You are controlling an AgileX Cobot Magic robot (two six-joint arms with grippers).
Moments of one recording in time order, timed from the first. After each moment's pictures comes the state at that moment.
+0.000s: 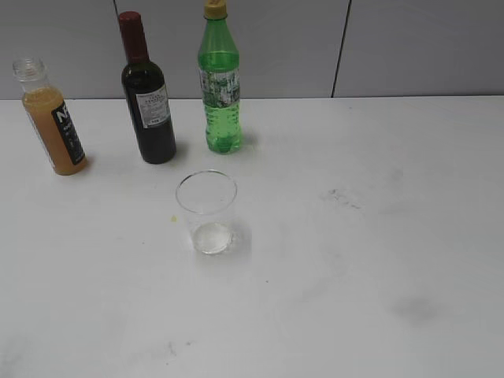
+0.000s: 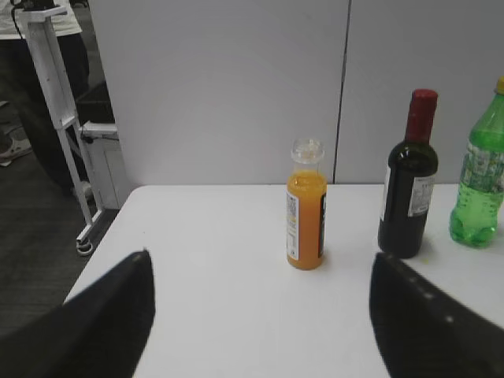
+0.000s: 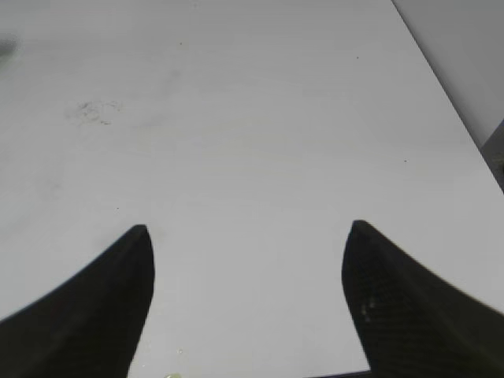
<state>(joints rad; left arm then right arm) -0.07 0.02 -0.49 0.09 0.71 -0.02 -0.02 0.03 -0.50 -0.03 1.04 -0.02</state>
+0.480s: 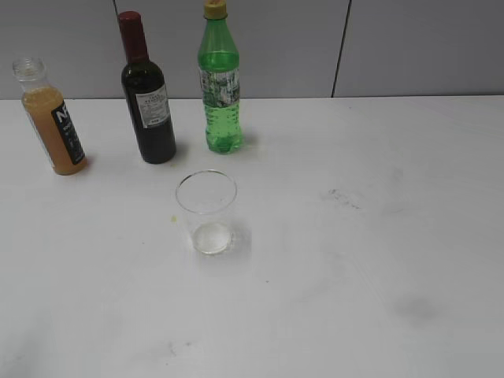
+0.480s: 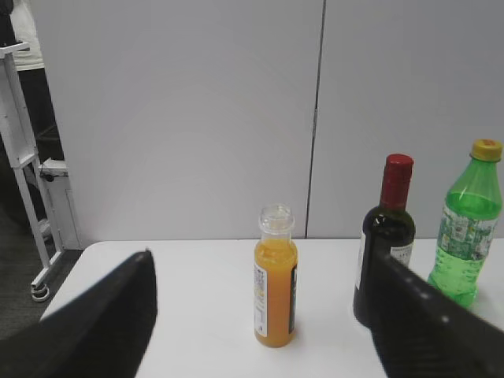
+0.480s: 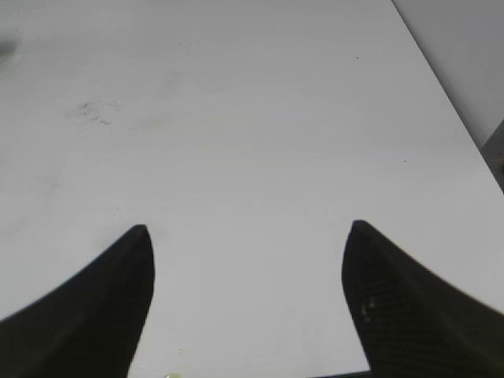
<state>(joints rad) -0.07 0.33 -0.49 0.04 0.34 -0.02 -0.02 0.03 -0.50 -0.03 1.04 -0.02</state>
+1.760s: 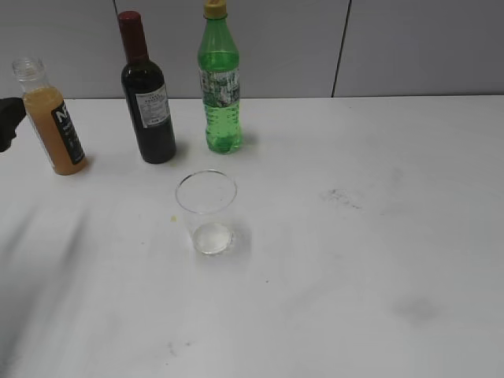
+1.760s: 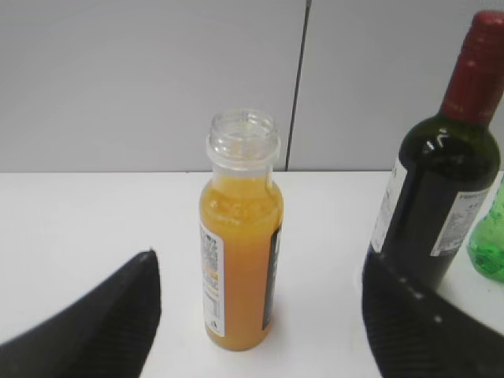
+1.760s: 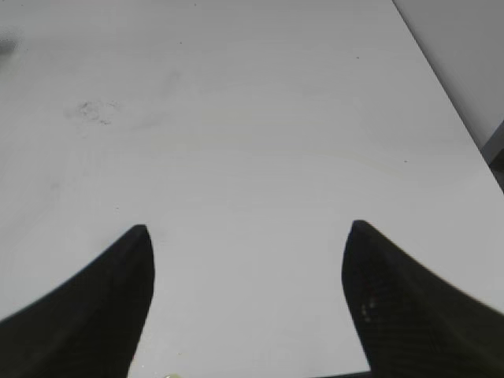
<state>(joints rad) -0.07 1.42 -0.46 0.03 -0.60 -0.04 -0.02 0.03 -0.50 -0.03 1.04 -0.02</state>
